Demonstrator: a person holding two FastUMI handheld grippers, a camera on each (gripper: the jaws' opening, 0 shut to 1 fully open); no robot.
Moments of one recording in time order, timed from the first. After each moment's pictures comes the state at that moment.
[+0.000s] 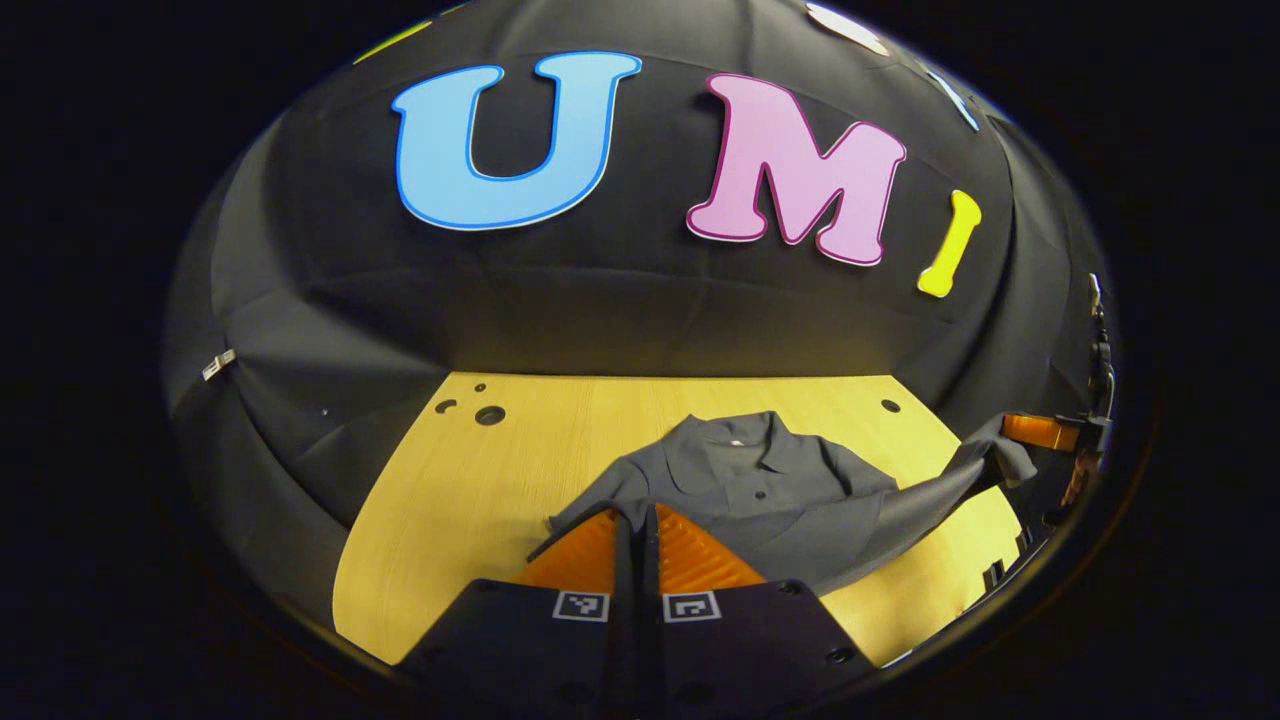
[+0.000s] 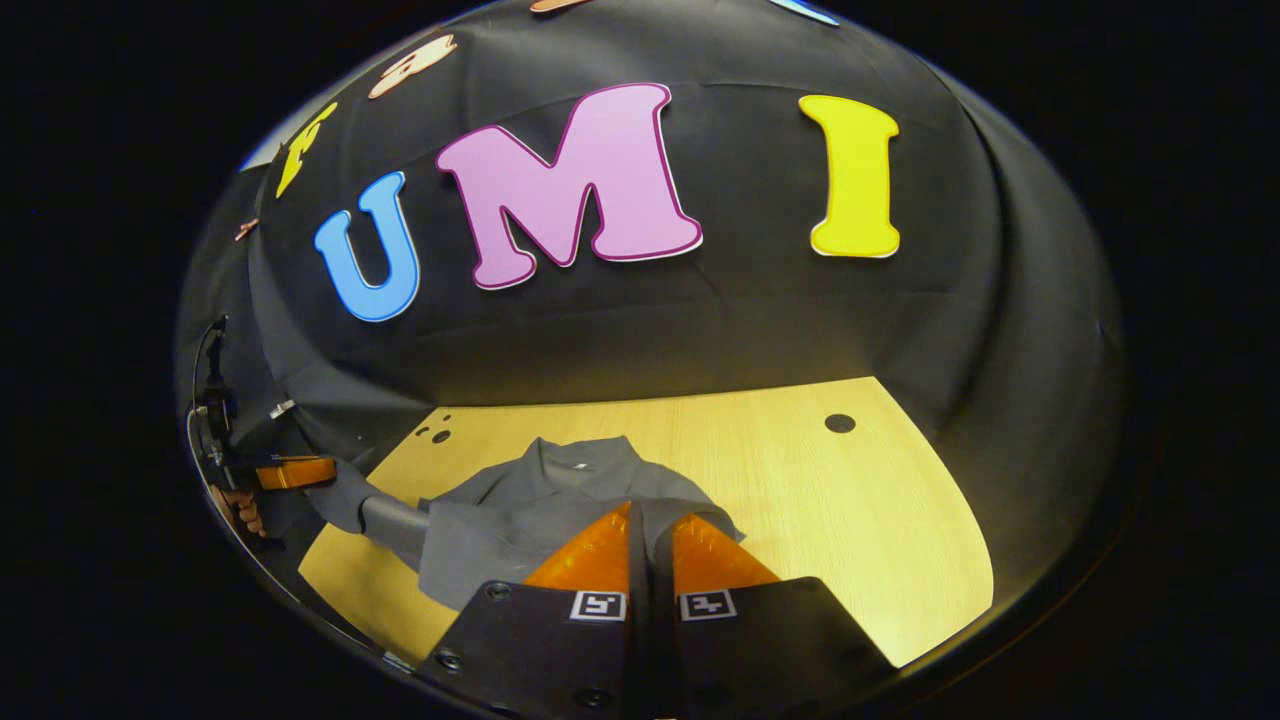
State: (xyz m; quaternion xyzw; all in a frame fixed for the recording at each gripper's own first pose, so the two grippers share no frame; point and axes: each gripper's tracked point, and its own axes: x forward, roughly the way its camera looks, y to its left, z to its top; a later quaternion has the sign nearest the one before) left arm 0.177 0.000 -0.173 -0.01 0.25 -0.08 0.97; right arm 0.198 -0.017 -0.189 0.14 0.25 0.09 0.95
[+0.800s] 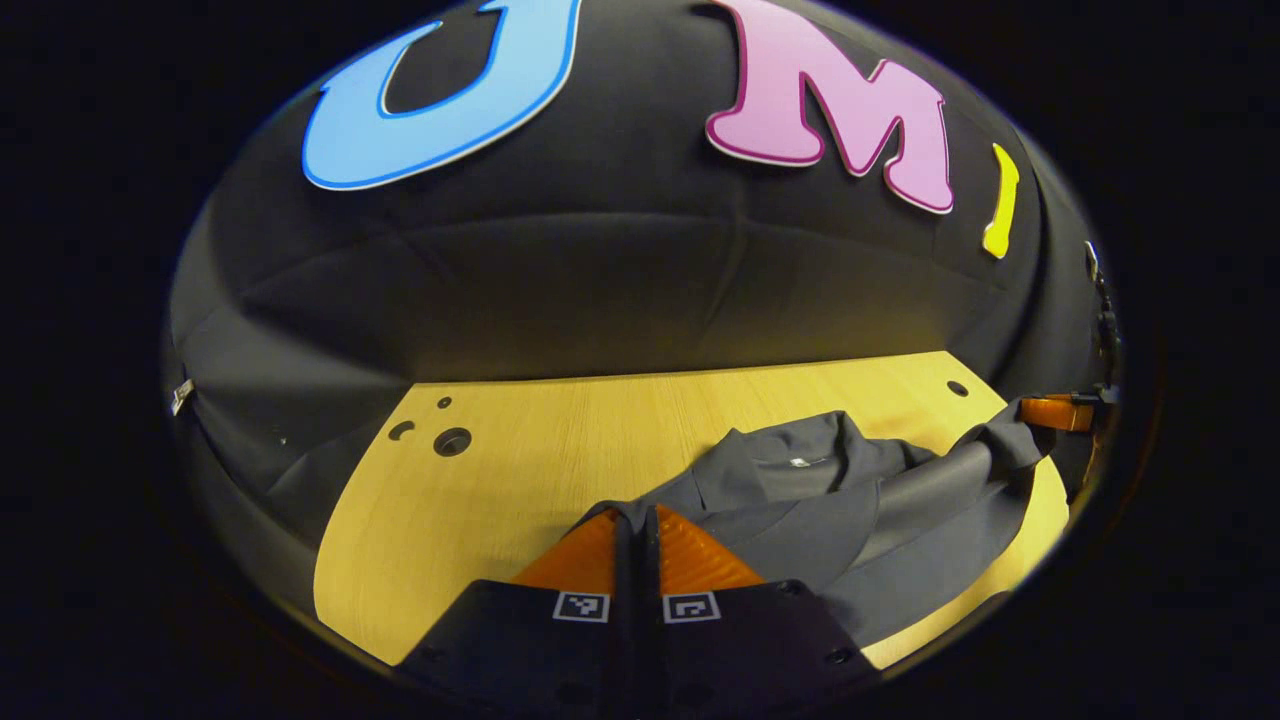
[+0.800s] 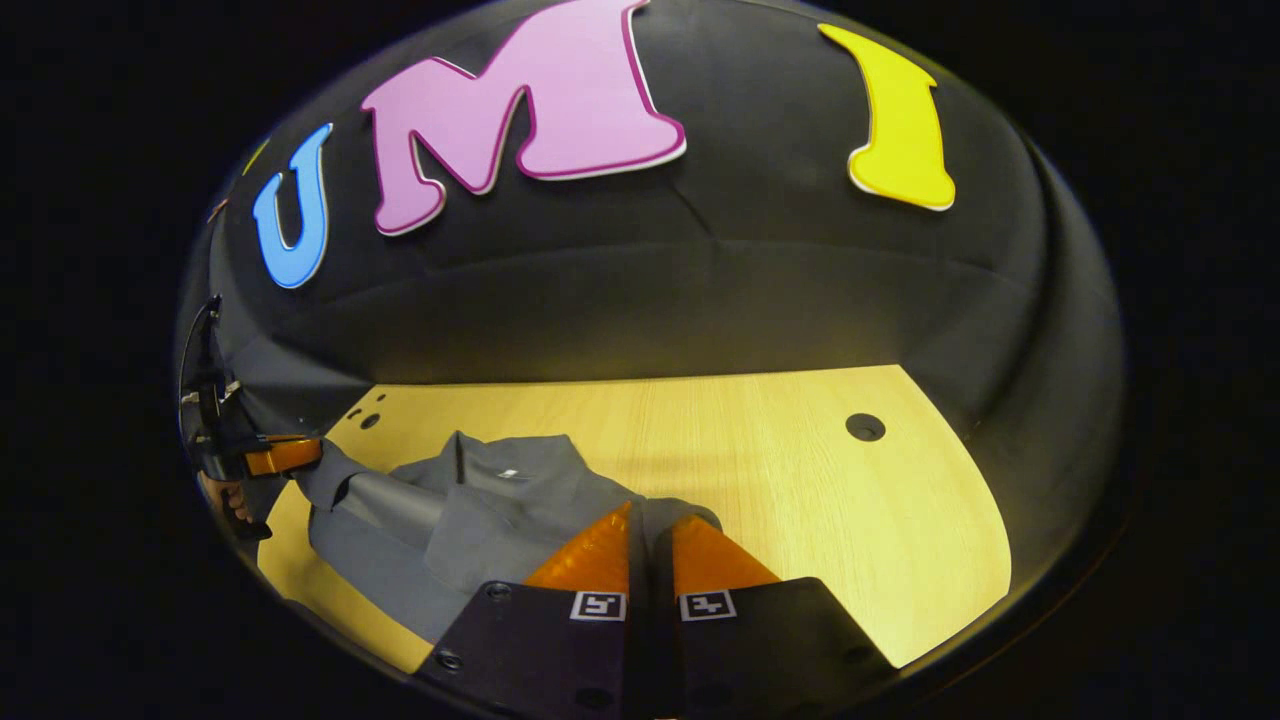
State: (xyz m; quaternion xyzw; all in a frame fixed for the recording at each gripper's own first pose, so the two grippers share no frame) left arm 0.325 -0.018 -0.265 0.03 0.27 -0.07 0.96; right arm 0.324 -0.015 -0.305 0.12 0.30 0.07 0.94
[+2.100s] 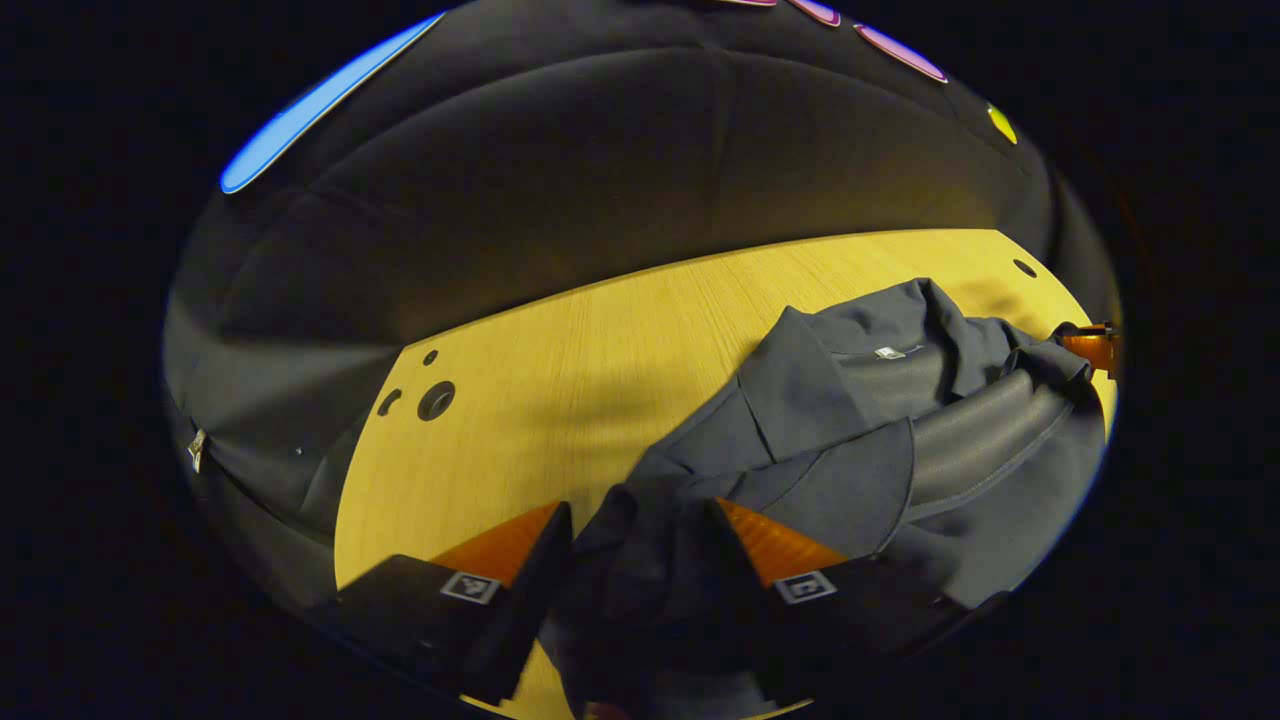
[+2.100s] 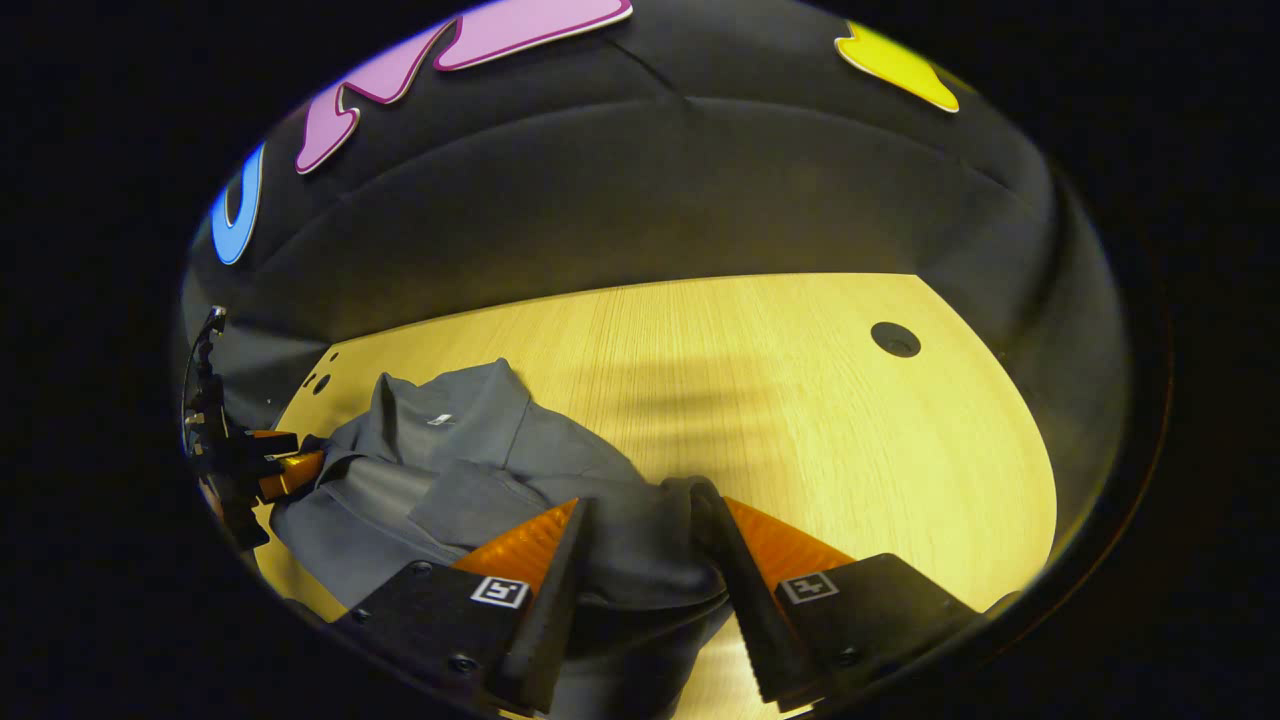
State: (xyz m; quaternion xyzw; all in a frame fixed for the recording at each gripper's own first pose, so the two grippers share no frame) left arm 0.346 -0.004 -0.355 0.13 0.37 -0.02 0.92; right arm 0.332 -0.008 -0.393 0.13 0.40 0.06 0.91
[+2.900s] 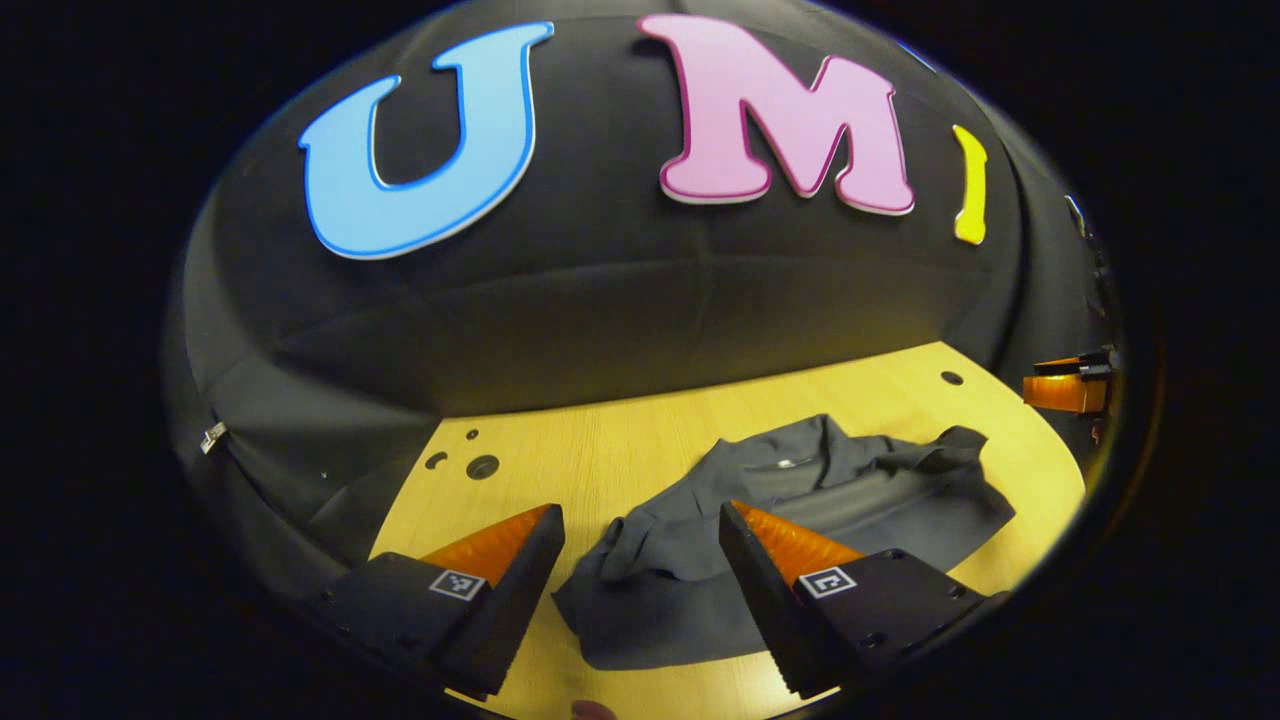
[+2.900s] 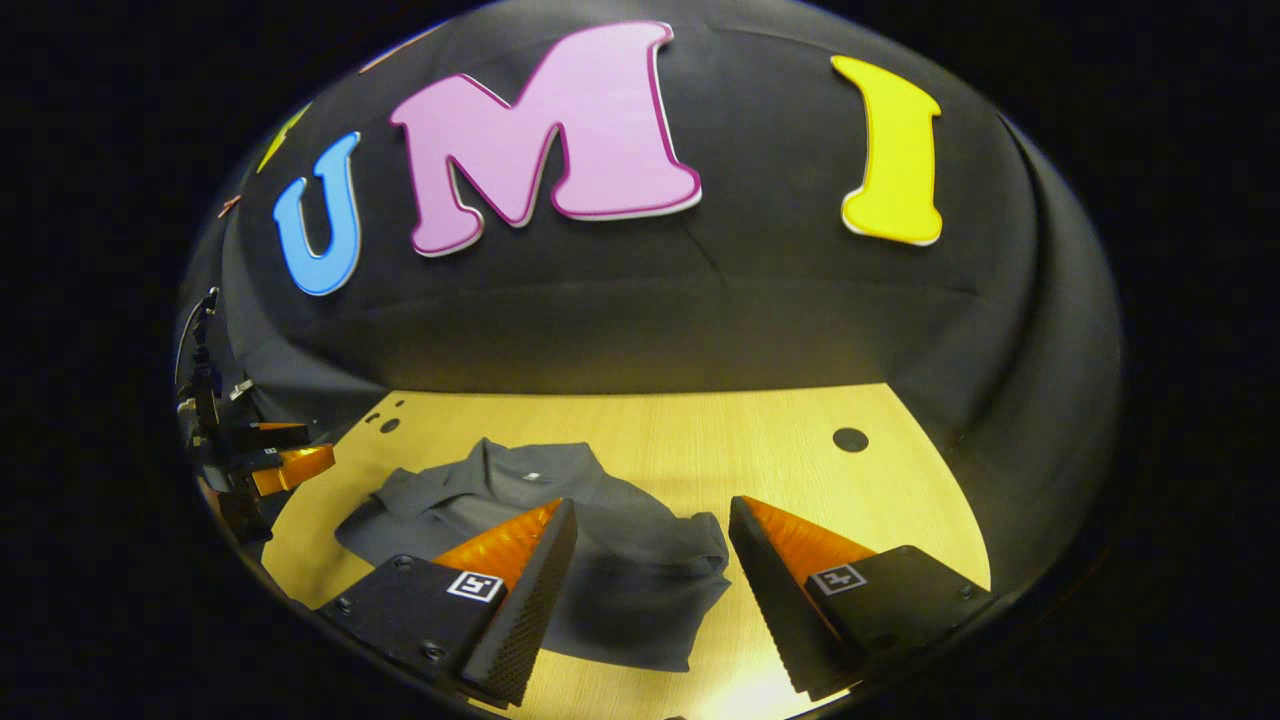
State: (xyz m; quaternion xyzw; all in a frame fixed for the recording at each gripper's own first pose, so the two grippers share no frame) left arm 0.259 -0.030 -0.196 0.07 0.21 -0.05 0.97; right arm 0.274 -0.014 -0.227 0.11 0.26 0.09 0.96
